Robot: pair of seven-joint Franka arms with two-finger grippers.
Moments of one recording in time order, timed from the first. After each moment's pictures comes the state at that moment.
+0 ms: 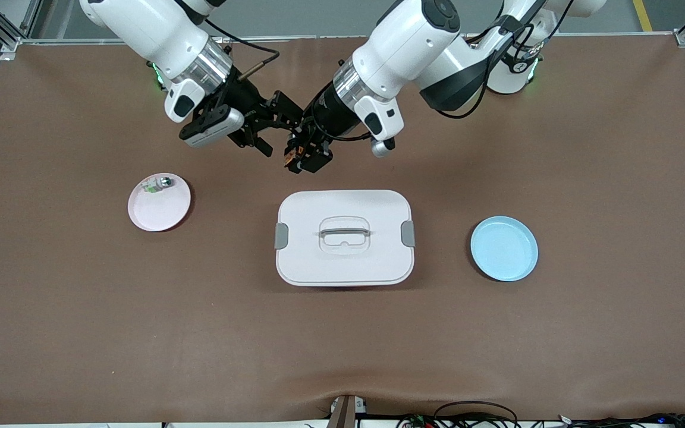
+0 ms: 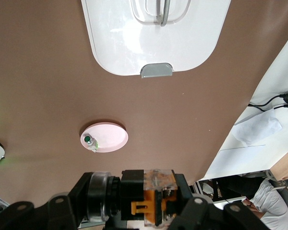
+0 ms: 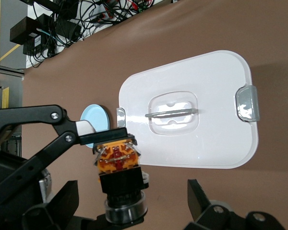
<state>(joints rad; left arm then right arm) -0.43 0.32 -0.46 -1.59 -0.30 2.51 -2.17 0.67 -0.08 -0.05 -2.00 0.49 2.42 0.44</state>
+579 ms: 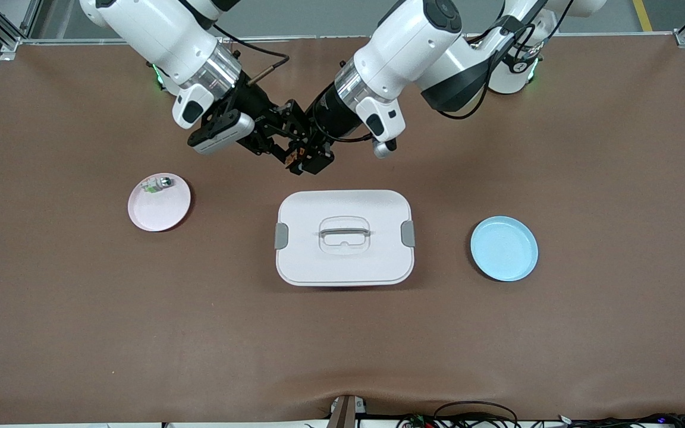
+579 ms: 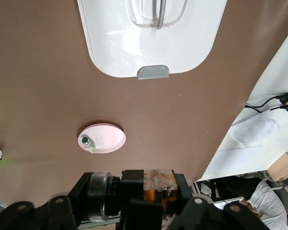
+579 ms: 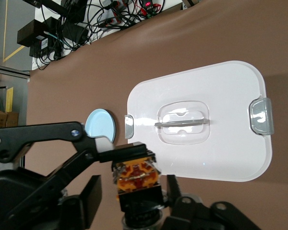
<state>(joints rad) -0.43 0.32 -0.45 -1.59 -0.30 2.51 -2.17 0.68 -0.03 -0.05 -1.92 0.49 2.42 0.43</state>
